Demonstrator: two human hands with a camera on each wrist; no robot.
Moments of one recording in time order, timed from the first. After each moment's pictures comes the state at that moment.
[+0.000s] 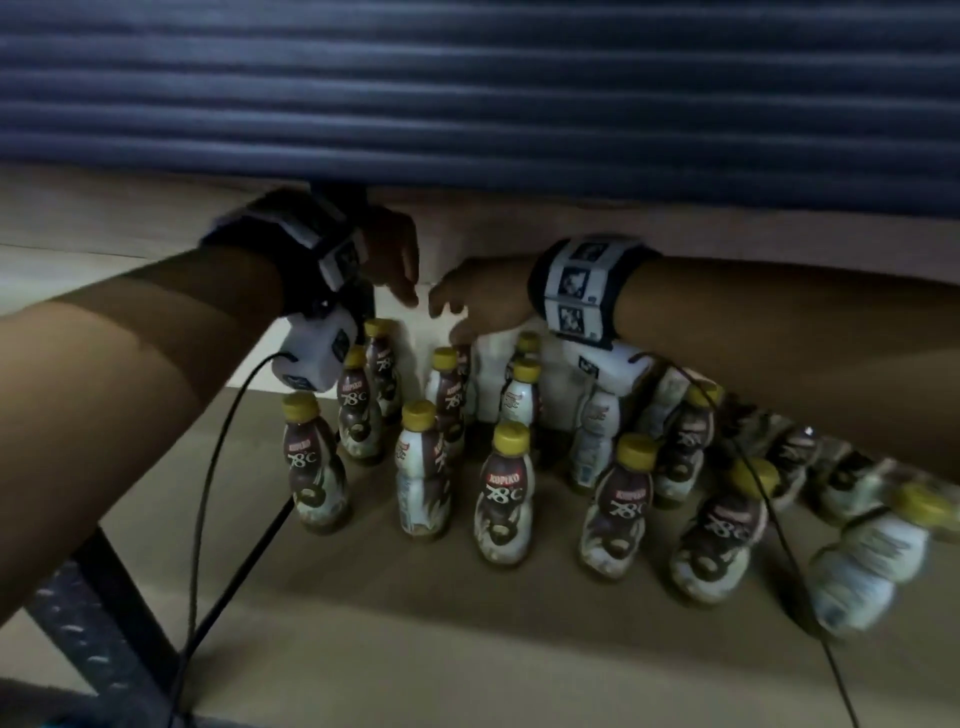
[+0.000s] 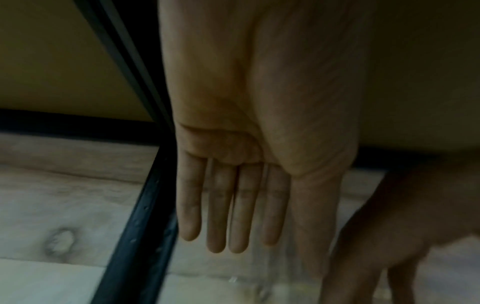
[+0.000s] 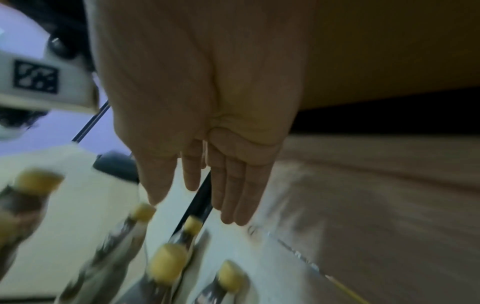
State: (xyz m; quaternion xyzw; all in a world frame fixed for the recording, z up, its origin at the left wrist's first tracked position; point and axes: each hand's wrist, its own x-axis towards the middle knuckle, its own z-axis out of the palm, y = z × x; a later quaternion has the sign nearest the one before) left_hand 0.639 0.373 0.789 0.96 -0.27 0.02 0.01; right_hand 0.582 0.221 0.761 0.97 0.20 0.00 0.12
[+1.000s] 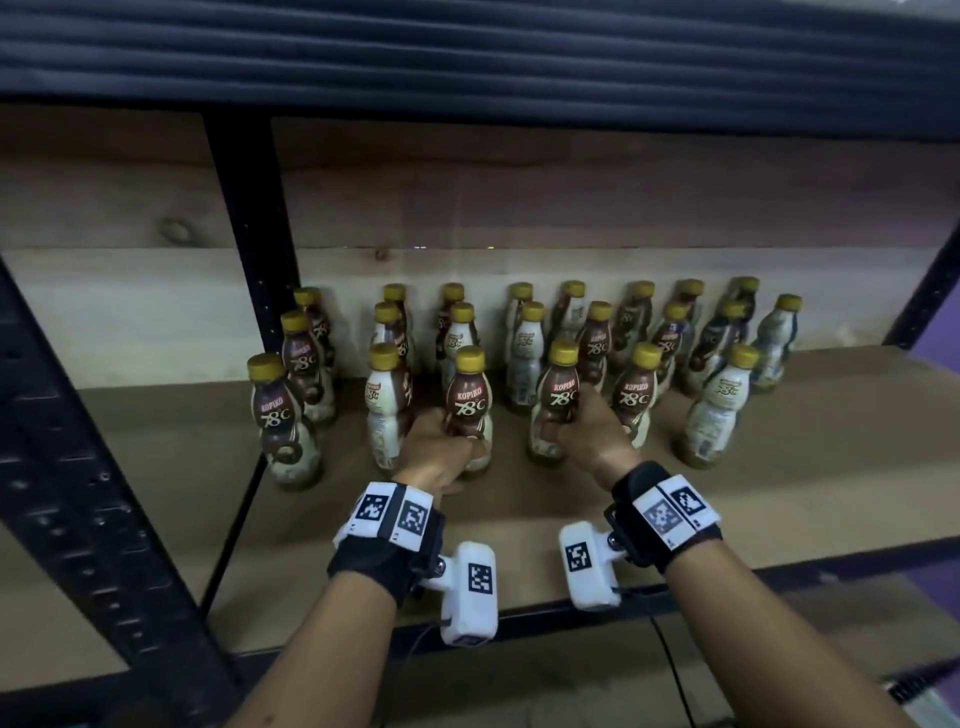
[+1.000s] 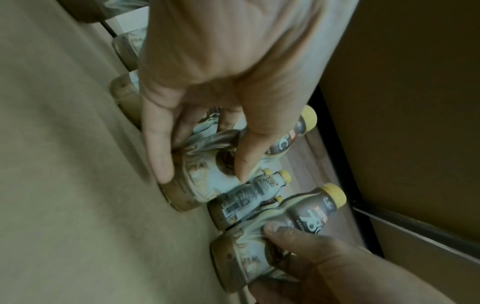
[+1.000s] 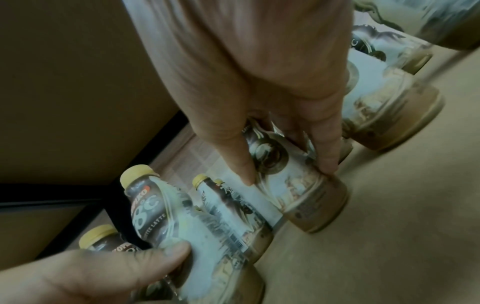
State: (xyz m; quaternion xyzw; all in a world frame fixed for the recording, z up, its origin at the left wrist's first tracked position) left_hand 0.485 0.341 0.557 0.75 -0.11 -0.23 0.62; right_hand 0.397 0.178 0.562 0.81 -0.32 0.20 -0.46
